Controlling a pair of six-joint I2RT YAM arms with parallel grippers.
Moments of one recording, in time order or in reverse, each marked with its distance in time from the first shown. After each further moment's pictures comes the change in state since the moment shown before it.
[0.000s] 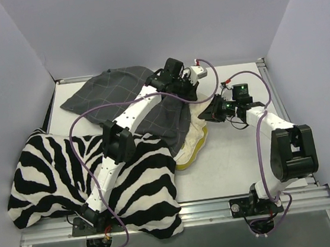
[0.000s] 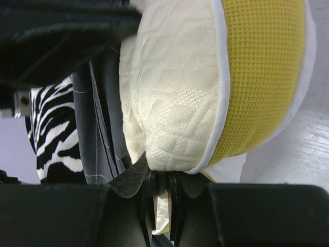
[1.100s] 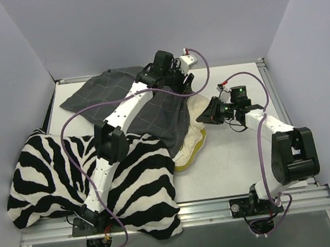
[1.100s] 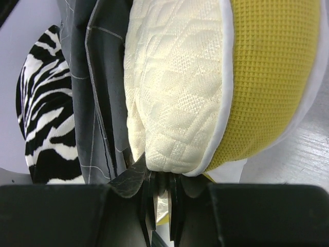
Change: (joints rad) left arm 0.056 -0.092 -0.053 0.091 -0.108 -0.015; right arm 0.029 -0.027 -0.040 0.037 -0.015 -0.040
